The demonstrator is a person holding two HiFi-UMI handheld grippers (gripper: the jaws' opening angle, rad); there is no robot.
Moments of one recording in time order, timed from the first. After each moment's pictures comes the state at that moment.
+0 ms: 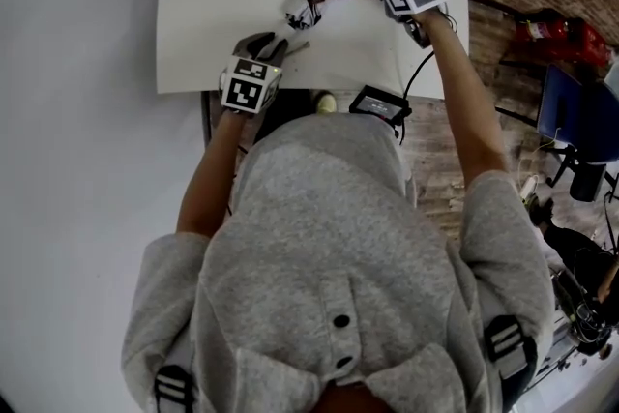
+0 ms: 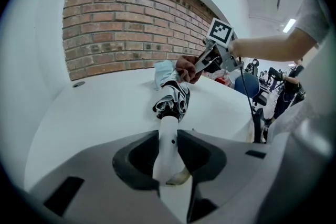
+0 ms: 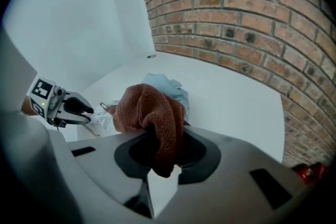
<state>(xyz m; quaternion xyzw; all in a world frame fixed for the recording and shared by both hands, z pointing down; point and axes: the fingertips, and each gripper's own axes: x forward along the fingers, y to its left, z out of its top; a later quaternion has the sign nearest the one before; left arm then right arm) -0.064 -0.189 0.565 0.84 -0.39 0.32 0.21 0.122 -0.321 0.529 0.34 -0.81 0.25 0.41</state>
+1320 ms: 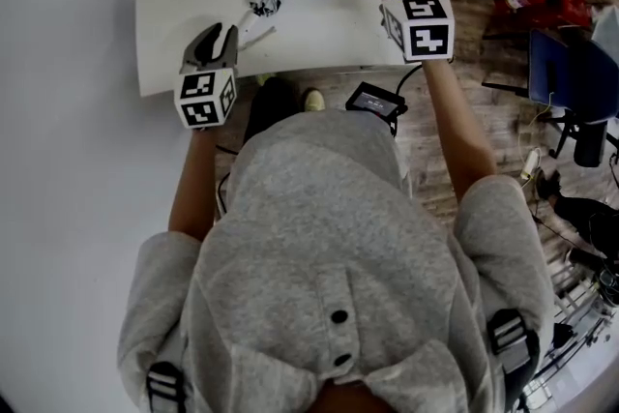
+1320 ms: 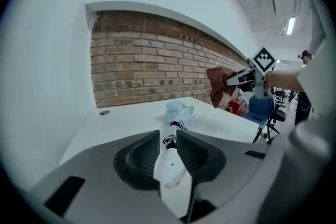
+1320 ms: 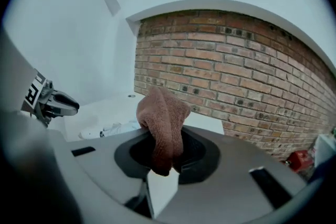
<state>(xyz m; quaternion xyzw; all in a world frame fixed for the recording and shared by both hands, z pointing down) -0.083 -0.167 0.466 0.83 -0.50 0.20 0.13 0.204 -0.226 0.394 0.56 -0.79 0.08 0.25</state>
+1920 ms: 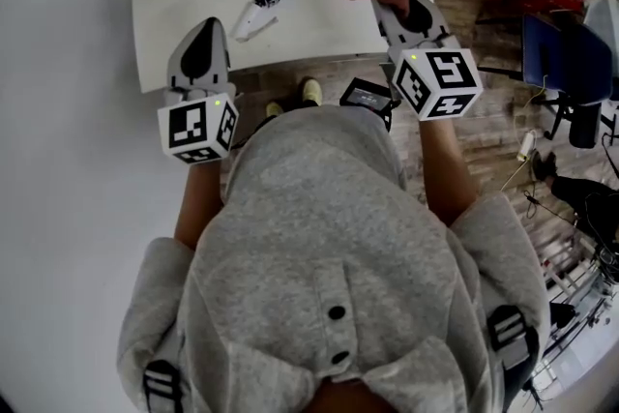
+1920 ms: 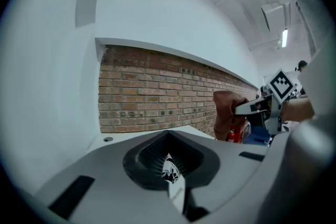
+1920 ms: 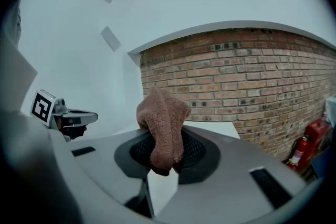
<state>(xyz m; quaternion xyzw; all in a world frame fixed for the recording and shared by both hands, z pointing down) -0.088 -0.139 0.338 0.84 -0.53 0.09 0.08 0.155 -0.144 0.320 0.56 -0.82 0.12 0.10</state>
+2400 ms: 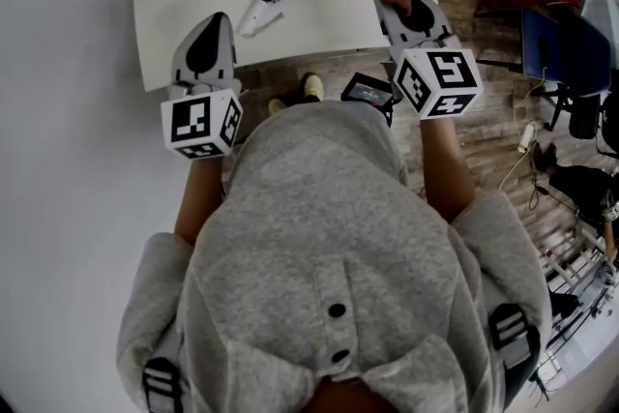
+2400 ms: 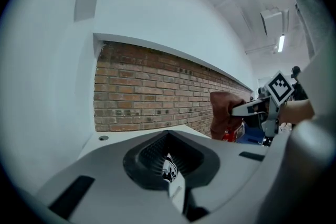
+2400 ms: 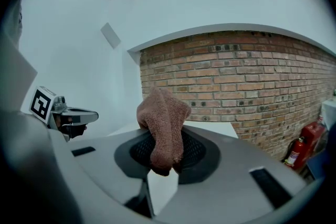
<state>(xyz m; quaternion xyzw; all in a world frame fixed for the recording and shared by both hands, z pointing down) -0.094 -0.140 0.337 0.86 -0.50 0.08 0.09 0.139 -0.138 0.318 0.57 -0.81 0.11 0.11</state>
